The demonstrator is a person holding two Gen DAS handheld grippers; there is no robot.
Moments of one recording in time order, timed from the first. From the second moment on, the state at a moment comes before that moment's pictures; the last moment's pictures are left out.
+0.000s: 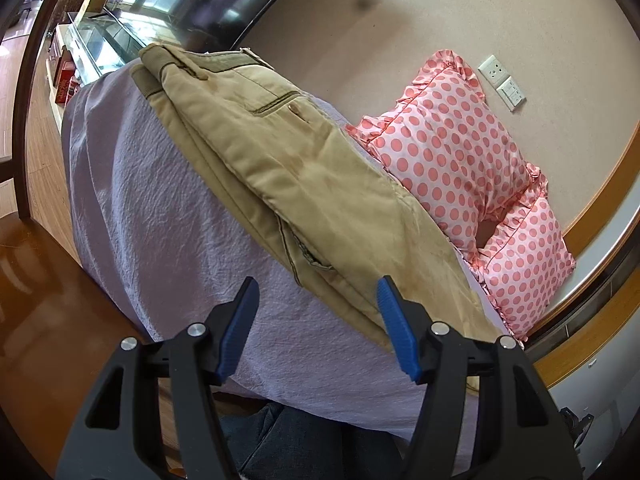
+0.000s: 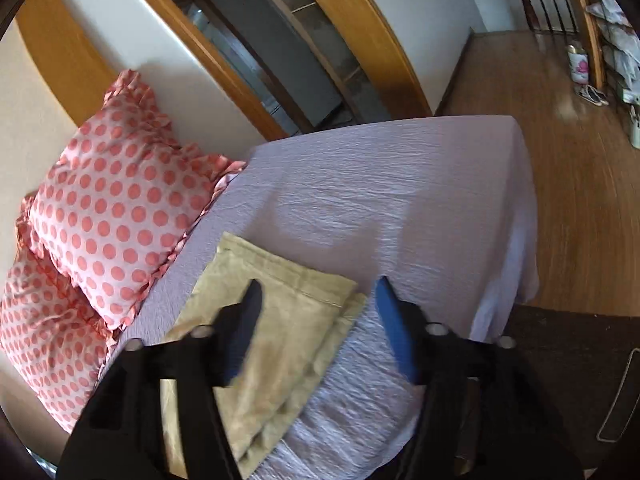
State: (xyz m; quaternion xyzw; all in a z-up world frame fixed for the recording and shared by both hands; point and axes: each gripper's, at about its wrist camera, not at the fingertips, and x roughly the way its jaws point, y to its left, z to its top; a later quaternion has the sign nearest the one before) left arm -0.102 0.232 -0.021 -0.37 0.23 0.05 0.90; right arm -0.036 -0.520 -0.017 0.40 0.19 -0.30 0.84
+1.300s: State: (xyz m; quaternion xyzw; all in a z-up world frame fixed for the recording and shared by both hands) left arm -0.090 0.242 -0.018 -0.37 0.25 0.02 0.89; right arm 0.029 -0.066 -0.001 0.07 0.30 0.40 0.86
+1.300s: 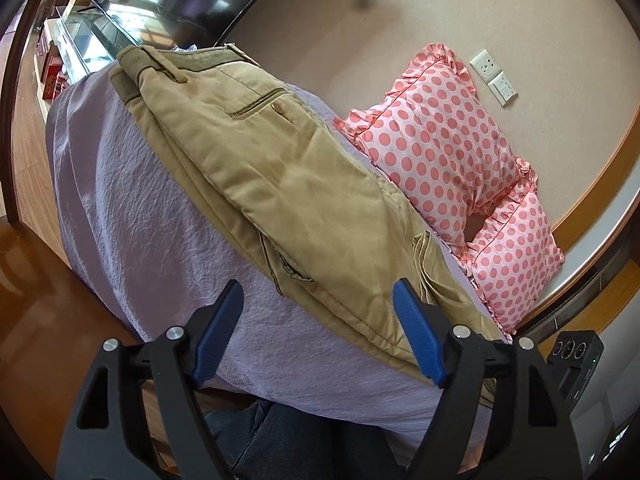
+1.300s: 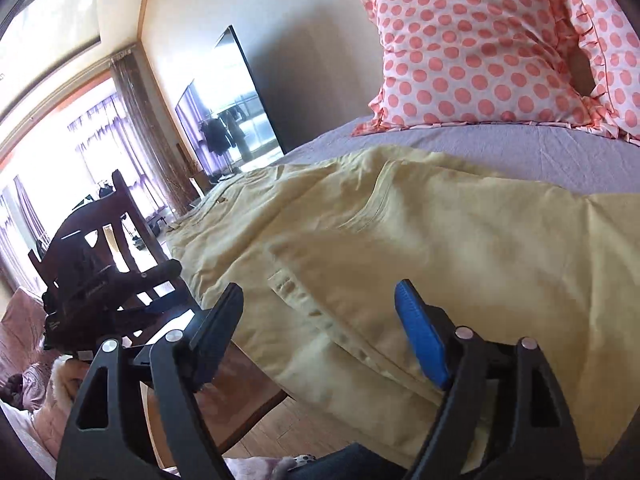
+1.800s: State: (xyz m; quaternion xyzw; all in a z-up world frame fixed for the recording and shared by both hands) left arm -0.050 0.294 0.012 -0.39 0.23 0.10 0.89; right arm 0.038 -0.094 -0.010 0.13 0.31 0.38 0.86
